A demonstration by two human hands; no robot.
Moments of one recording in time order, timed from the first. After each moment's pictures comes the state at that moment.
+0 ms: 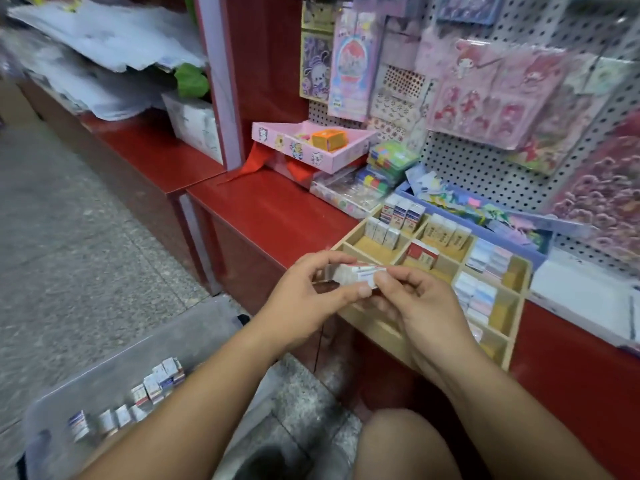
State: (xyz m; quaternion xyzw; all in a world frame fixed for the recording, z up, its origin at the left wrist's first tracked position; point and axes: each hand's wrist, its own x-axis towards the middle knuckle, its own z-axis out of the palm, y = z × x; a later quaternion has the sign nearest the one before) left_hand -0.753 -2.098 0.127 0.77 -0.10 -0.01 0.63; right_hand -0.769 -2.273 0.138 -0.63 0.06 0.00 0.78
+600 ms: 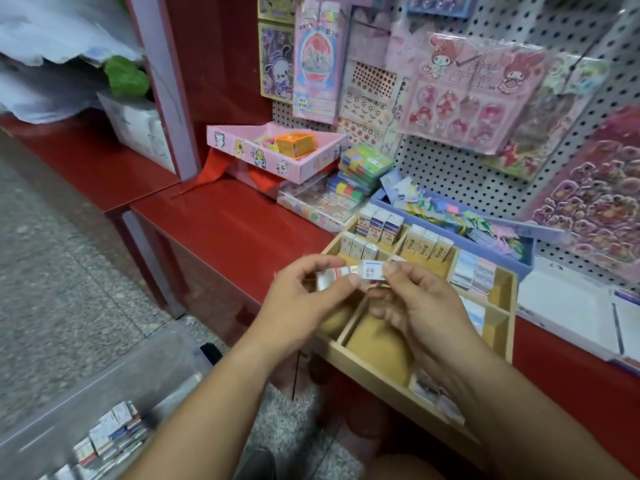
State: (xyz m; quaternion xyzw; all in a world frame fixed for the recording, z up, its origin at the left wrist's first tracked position) left_hand -0.692 -2.136 0.119 0.69 -0.05 -0.04 0.72; right_hand -0.710 -2.305 0.136 -0.61 0.13 0.00 0.78
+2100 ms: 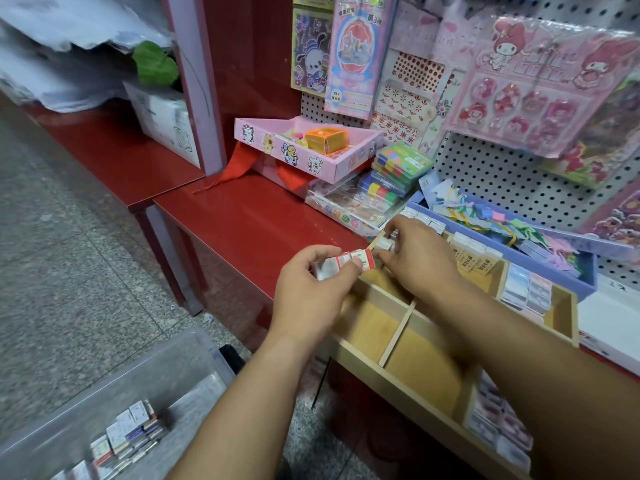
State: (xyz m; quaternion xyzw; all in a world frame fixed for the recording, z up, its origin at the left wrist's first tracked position) left_hand -0.657 -2.119 0.109 0.69 0.08 0.06 0.71; right_hand -0.581 -2.291 0.118 -0.99 -0.01 -0.10 0.12
